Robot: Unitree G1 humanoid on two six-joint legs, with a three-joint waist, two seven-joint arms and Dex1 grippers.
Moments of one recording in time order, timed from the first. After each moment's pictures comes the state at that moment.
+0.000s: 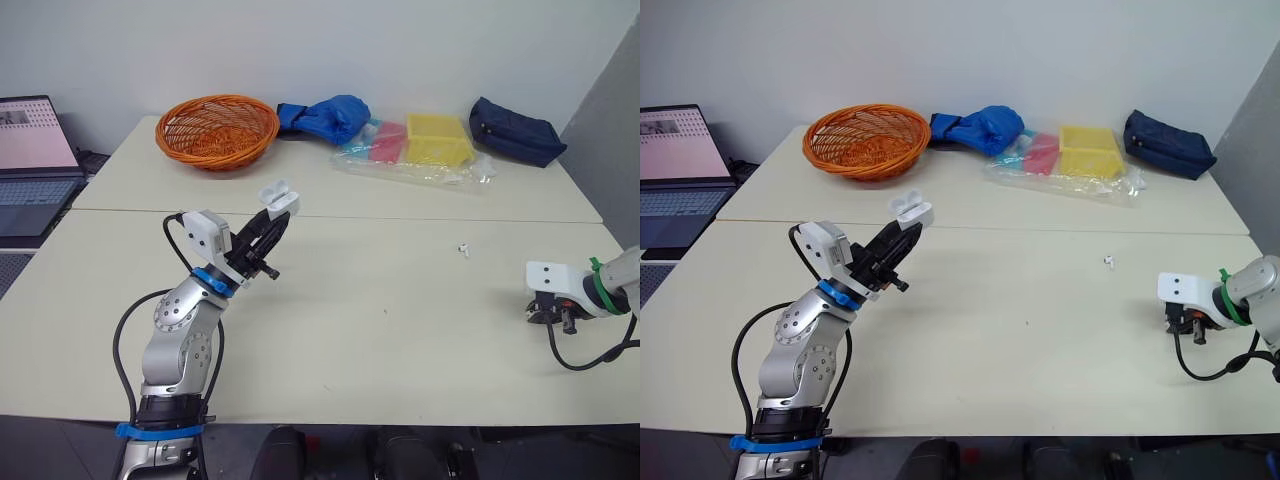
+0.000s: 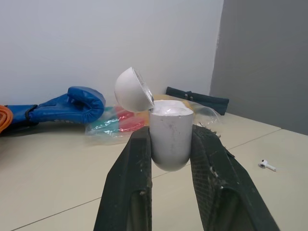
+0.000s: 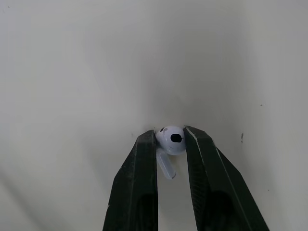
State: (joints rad) left arm -0.29 0.30 0.15 -0.09 -0.47 0.08 -0.65; right arm -0.52 -1.08 0.26 0.40 -0.17 0.18 1.36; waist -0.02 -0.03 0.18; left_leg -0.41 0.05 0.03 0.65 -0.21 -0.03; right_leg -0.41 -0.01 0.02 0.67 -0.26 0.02
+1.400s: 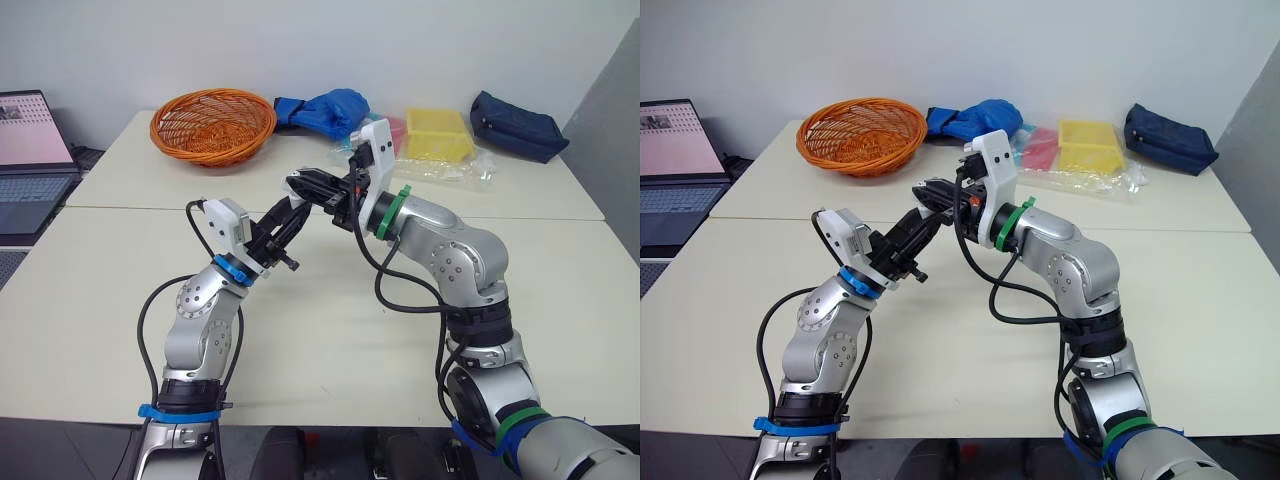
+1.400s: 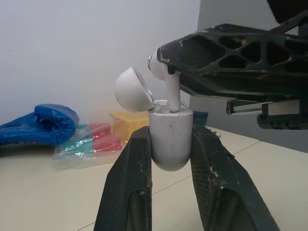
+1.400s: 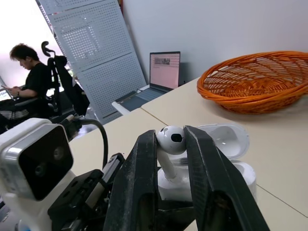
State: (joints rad) left arm -0.36 0.25 0.09 -0.06 -0.47 0.05 -0.67; right arm -0.85 -0.02 0.04 -0.10 0.48 0.85 0.47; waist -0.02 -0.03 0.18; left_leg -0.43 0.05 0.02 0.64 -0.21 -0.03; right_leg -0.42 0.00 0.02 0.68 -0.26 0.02
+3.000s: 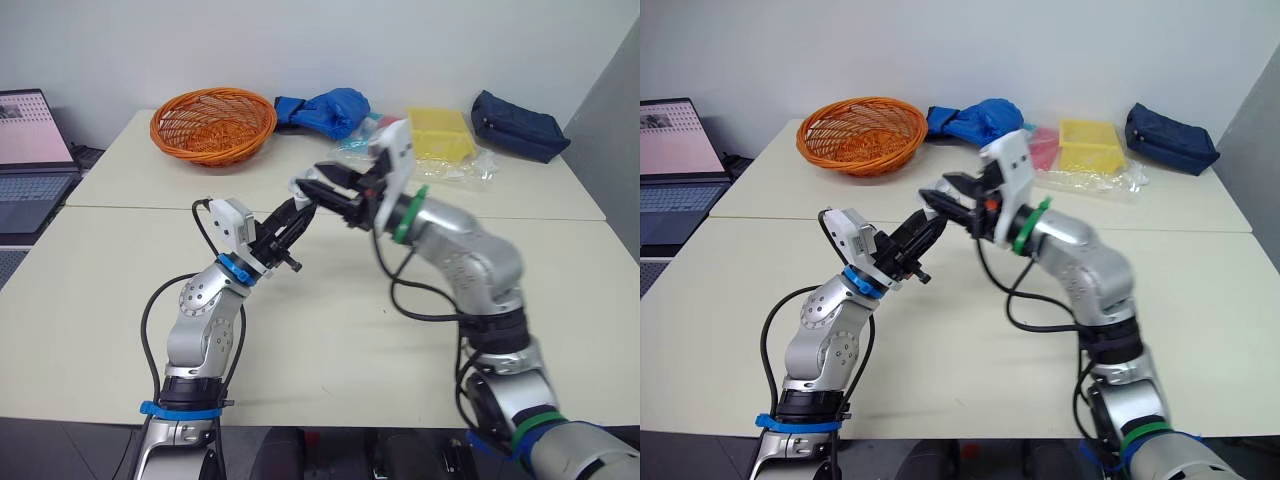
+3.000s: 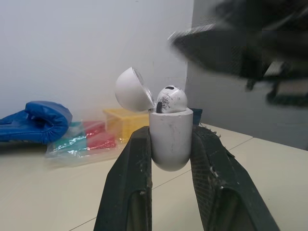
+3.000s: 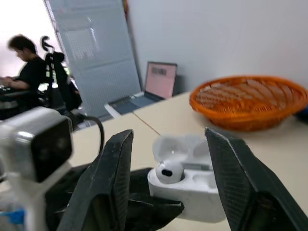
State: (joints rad) left arm -0.37 0.25 0.09 -0.04 -0.47 0.06 -0.70; right arm -0.81 -0.23 0.00 -0.23 0.57 0.77 0.59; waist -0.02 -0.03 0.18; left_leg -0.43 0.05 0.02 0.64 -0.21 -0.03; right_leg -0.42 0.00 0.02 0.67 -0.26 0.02
